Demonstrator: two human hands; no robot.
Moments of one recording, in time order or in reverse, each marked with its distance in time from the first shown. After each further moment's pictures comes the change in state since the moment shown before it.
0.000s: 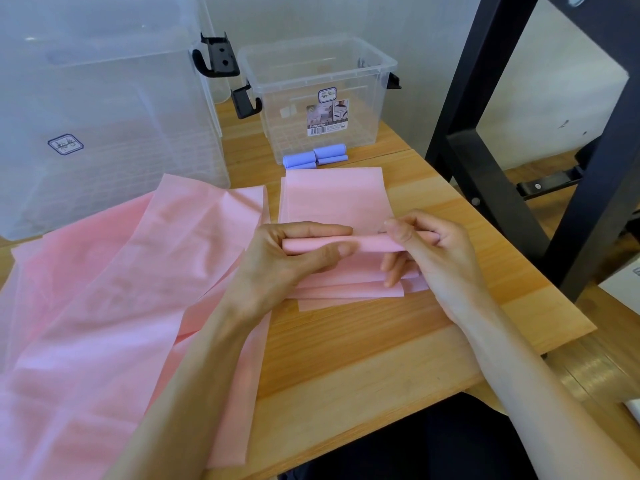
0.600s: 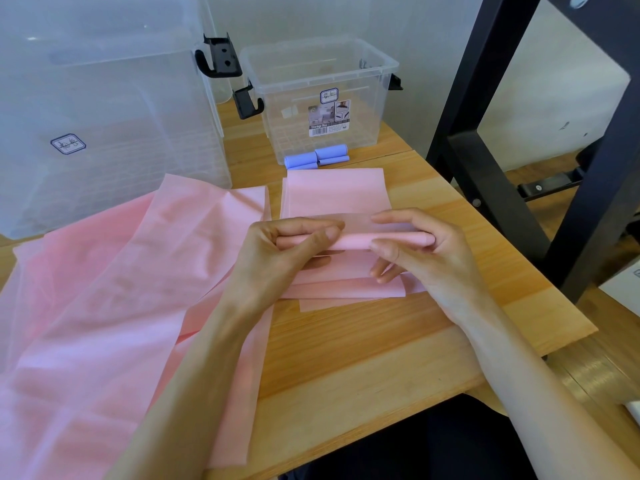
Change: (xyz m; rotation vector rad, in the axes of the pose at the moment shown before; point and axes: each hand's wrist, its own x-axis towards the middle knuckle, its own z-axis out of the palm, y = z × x) left_hand 0.003 0.001 0.000 -0.046 0.097 -0.010; right_hand -0.001 -0.002 0.001 -0.001 -0.087 -0.035
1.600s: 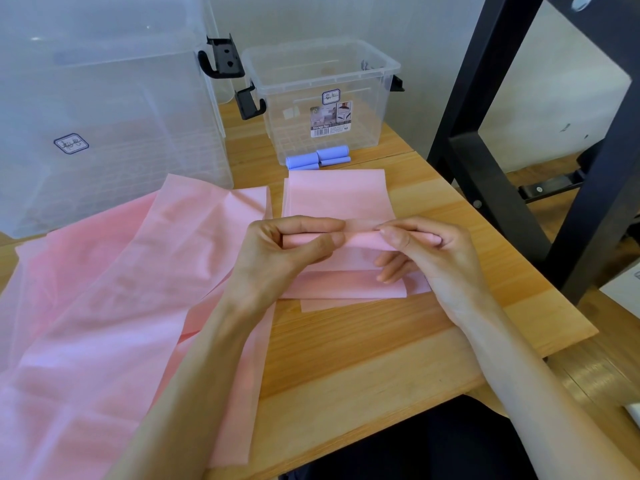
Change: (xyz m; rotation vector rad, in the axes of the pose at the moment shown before) left_hand 0.002 -0.002 -0.001 -0.010 0.010 0.041; right_hand -0.001 0.000 0.000 0.010 0.066 0.004
